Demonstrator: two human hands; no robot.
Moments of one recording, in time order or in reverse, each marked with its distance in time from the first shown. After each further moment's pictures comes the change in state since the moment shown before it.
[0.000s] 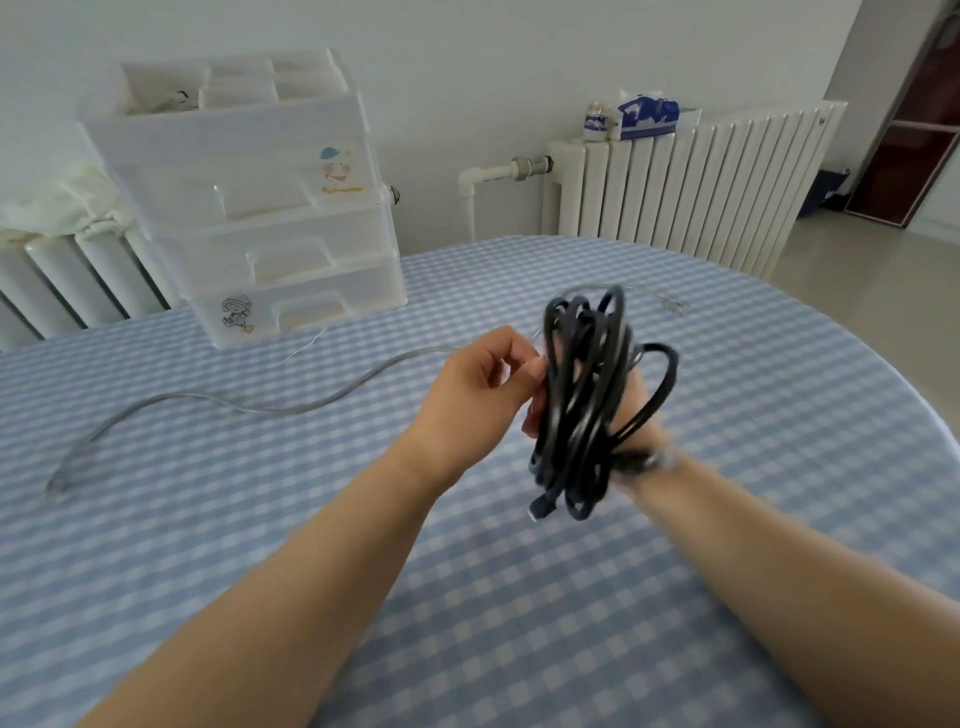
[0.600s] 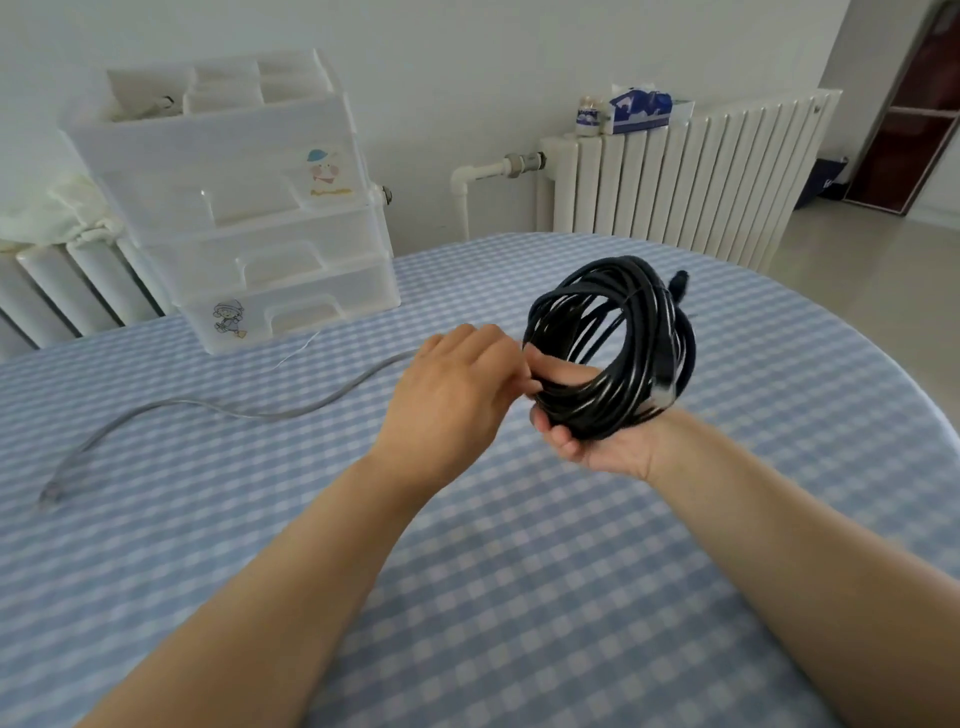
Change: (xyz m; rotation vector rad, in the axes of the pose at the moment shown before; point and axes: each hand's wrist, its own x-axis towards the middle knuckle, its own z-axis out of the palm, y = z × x) left_hand 0.003 -0.008 -0.011 0.951 0.190 0.634; right_hand 0.007 -0.024 -0.009 0.054 -0.141 0.675
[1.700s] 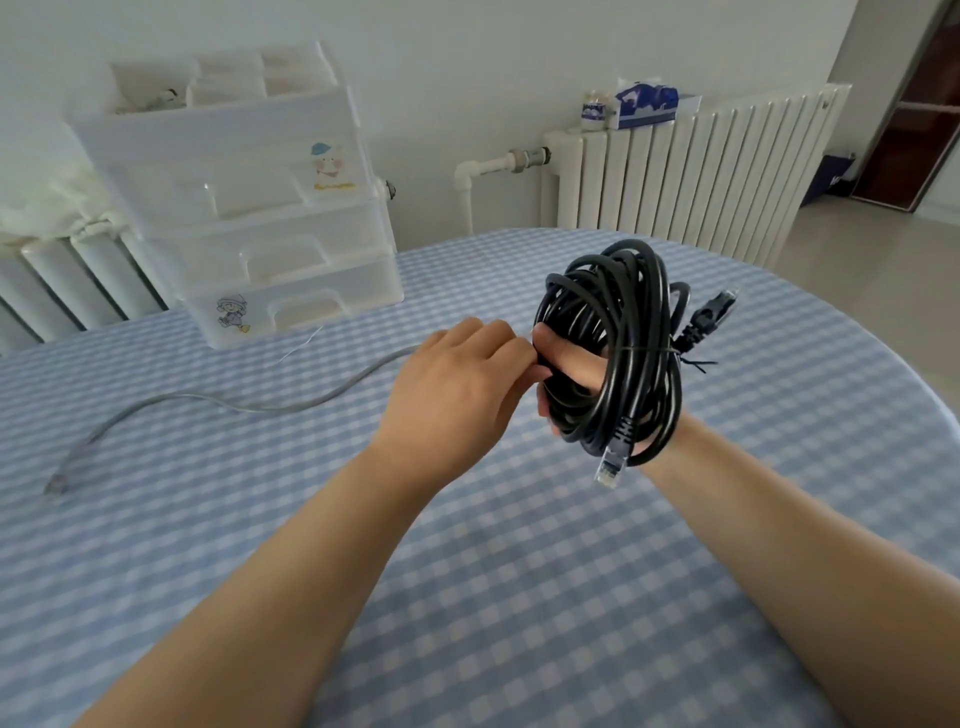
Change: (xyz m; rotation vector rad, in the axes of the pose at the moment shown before) left_hand 0.002 0.000 -0.005 0.103 -0.038 0.028; right_hand 0.003 0.003 0.006 -0.121 0.063 -0.611
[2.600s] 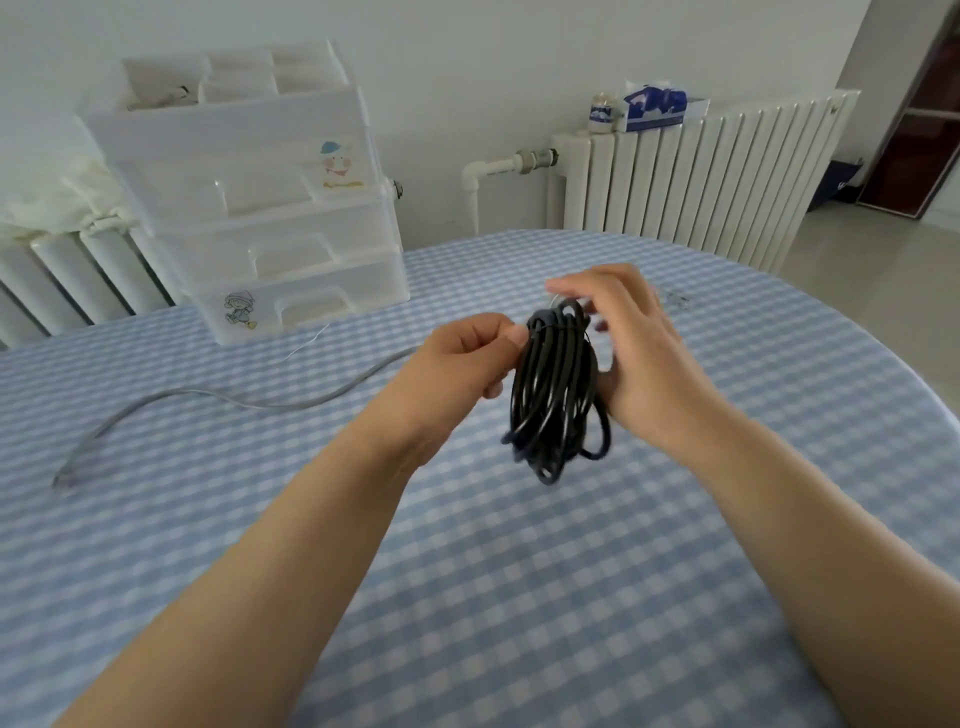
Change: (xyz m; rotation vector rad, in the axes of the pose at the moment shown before) left_hand 0.012 -0.001 -0.018 -1.230 -0.249 -0.699; right_hand -0.004 -0.010 -0.025 -1.057 0.114 -0.517
